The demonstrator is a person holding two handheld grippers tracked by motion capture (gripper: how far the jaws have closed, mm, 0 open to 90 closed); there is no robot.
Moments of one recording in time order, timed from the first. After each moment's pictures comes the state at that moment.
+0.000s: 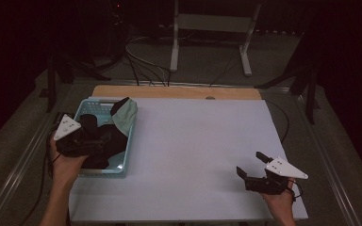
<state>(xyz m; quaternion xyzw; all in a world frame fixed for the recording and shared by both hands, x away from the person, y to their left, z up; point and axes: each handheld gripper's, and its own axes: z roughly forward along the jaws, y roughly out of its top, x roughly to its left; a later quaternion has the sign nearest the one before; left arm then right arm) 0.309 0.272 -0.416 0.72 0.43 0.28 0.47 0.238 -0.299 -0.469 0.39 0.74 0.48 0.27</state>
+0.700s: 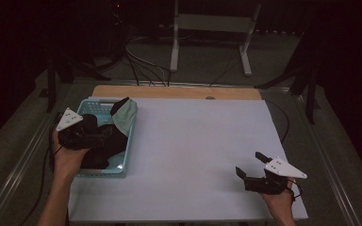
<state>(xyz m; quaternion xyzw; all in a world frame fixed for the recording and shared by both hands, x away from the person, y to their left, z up) 0.328 0.271 -0.412 0.72 0.44 0.26 0.47 0.238 -0.298 -0.470 0.39 0.74 0.48 0.26</state>
